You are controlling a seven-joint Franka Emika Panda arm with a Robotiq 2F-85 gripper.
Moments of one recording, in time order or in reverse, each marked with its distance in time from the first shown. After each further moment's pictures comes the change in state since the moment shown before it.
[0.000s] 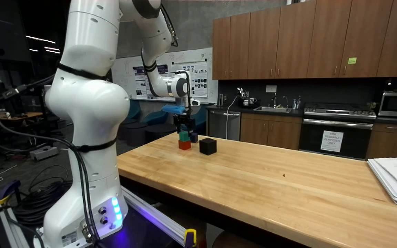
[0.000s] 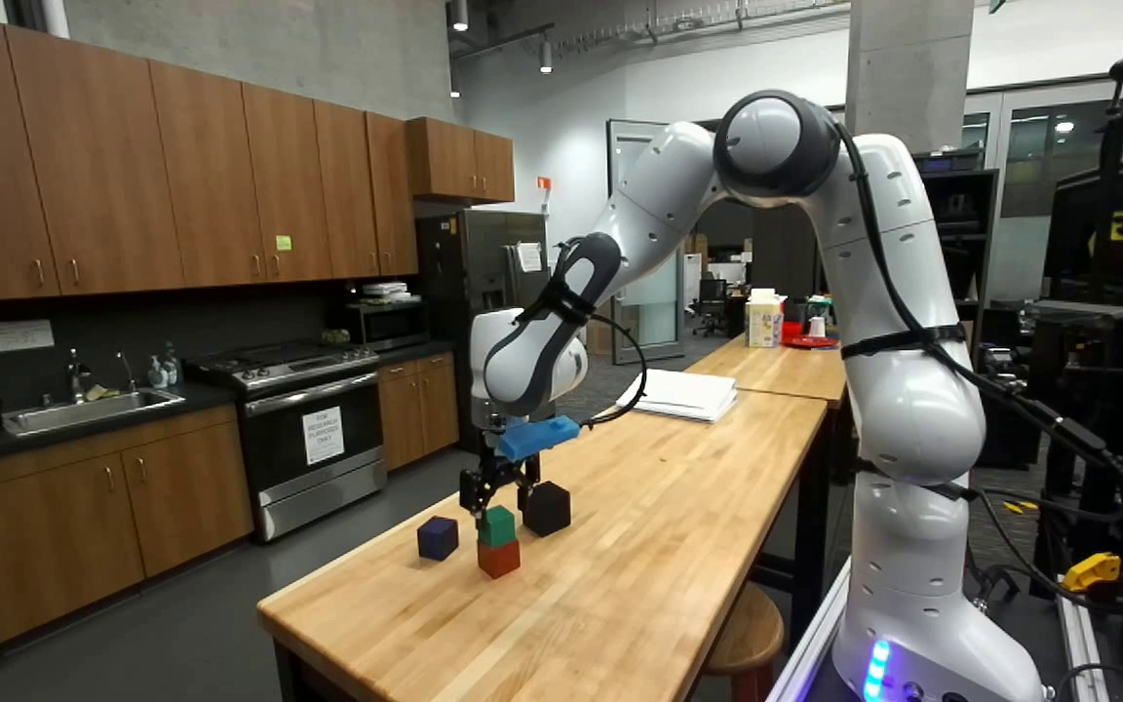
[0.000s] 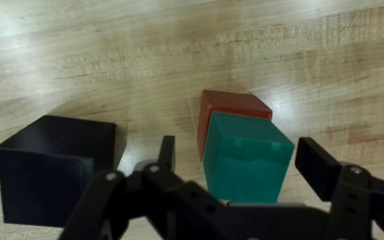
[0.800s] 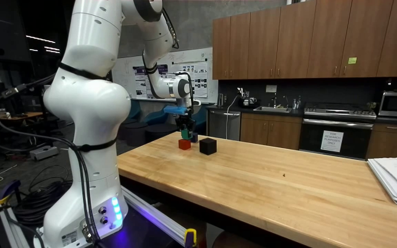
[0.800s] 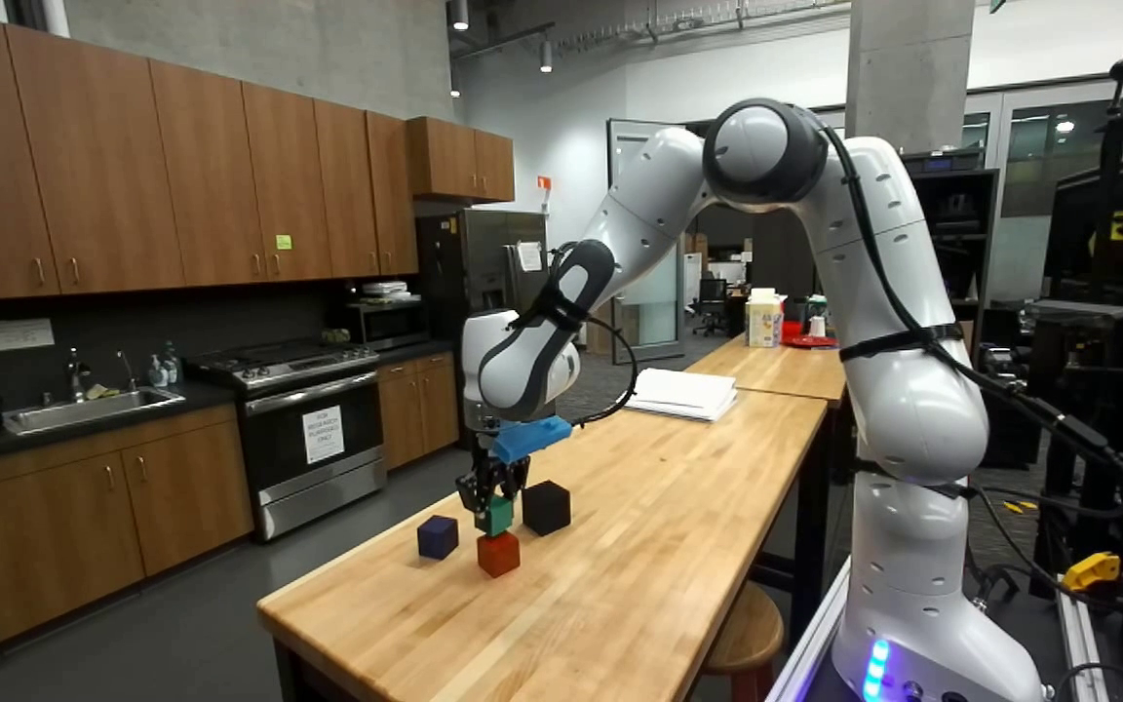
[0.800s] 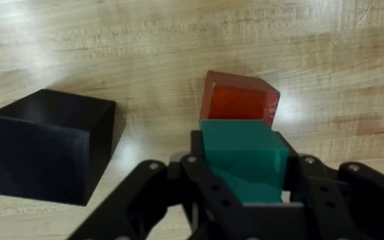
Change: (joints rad) arm 0.040 0.035 -0.041 0.043 -0.050 0.008 0.000
